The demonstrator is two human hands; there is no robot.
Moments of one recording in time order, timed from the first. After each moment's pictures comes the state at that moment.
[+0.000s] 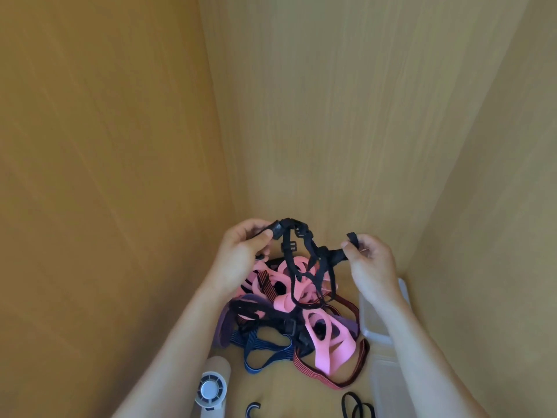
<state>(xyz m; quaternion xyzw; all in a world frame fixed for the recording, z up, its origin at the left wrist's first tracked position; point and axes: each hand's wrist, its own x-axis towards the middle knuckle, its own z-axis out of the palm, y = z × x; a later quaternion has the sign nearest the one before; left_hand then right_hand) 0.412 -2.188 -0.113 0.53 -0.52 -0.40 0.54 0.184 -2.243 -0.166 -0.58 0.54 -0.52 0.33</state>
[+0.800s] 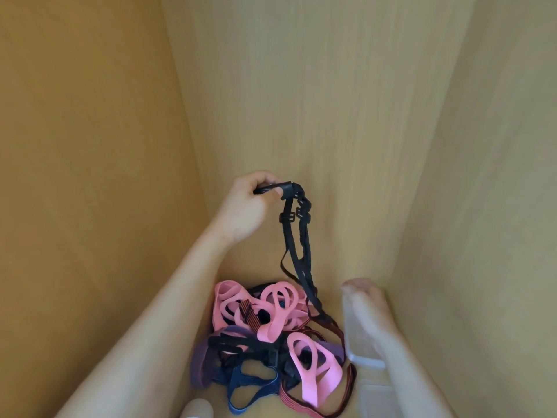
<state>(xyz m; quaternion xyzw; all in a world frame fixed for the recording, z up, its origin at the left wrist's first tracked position) 0.379 -2.251 -0.010 0.51 -0.67 -0.24 0.49 0.155 -2.237 -0.186 -0.44 0.62 -0.47 0.44</state>
